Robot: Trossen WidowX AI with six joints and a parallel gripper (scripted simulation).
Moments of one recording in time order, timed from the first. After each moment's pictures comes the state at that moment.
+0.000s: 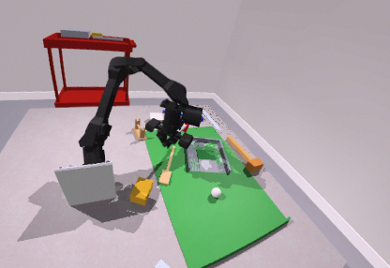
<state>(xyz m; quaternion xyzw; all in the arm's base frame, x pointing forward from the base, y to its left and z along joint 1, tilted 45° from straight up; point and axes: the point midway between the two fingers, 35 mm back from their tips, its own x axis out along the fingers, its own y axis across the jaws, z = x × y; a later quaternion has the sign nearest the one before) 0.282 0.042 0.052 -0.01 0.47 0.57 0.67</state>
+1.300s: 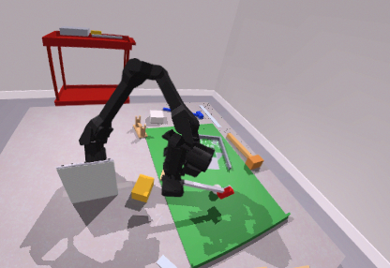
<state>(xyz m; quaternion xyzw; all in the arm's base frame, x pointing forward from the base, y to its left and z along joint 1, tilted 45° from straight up) 0.253 -0.072 -0.089 0.32 0.72 0.20 0.59</state>
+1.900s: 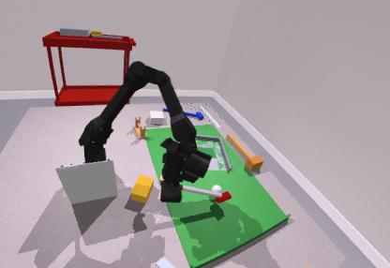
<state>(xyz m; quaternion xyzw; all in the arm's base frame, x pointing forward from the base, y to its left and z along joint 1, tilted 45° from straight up) 0.251 -0.053 -0.108 0.32 0.72 0.20 0.59</state>
